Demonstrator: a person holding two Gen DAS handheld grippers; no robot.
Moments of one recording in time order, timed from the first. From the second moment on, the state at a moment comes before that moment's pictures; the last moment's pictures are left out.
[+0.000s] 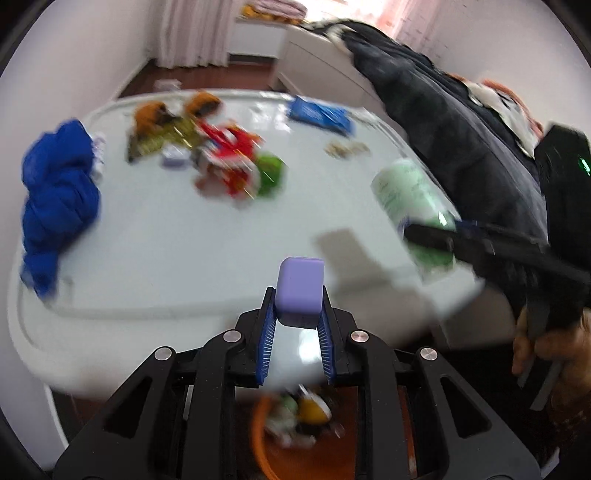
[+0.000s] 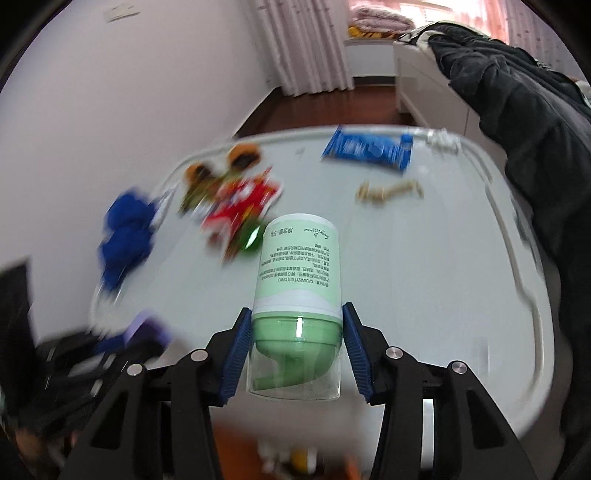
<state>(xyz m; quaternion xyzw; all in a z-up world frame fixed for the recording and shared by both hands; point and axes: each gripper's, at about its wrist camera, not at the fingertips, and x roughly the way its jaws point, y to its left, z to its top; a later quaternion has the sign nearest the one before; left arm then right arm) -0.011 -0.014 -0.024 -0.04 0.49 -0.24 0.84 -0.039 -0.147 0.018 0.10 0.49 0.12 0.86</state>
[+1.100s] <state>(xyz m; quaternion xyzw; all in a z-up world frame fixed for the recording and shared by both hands) -0.026 0.000 -0.020 -0.01 0.51 -0.16 0.85 -0.056 -0.159 0.077 0.09 0.42 0.15 0.89</state>
